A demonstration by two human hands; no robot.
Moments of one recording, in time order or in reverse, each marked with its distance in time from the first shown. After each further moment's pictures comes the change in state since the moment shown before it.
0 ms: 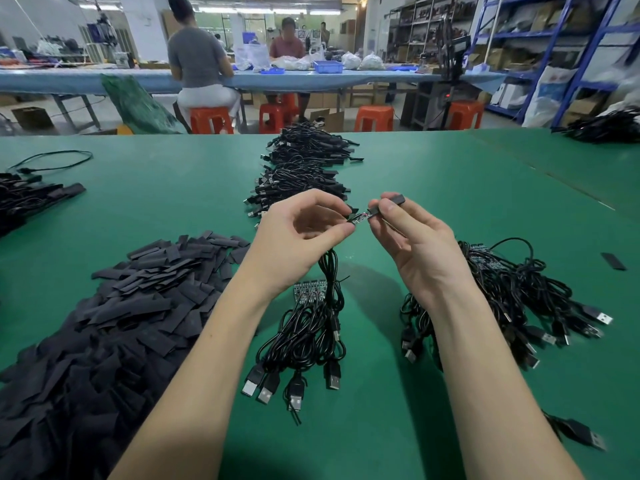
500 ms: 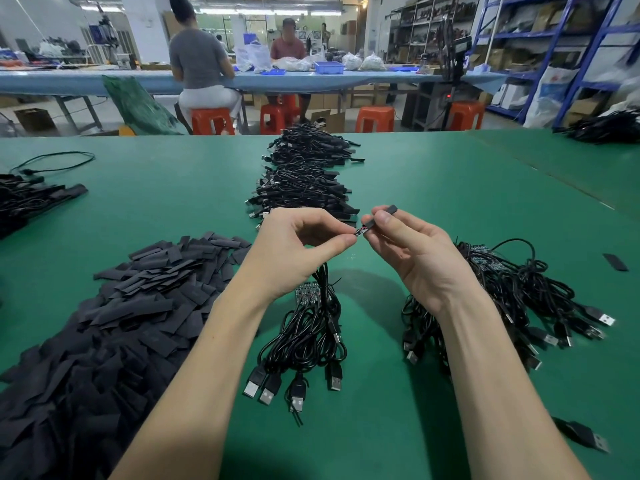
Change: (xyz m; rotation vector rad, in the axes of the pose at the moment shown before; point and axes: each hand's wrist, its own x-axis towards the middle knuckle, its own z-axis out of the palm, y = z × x) left_hand -0.004 -0.007 -0.003 0.003 -0.064 0.034; right_hand 0.000 0.002 -0.010 -0.042 -0.094 0.097
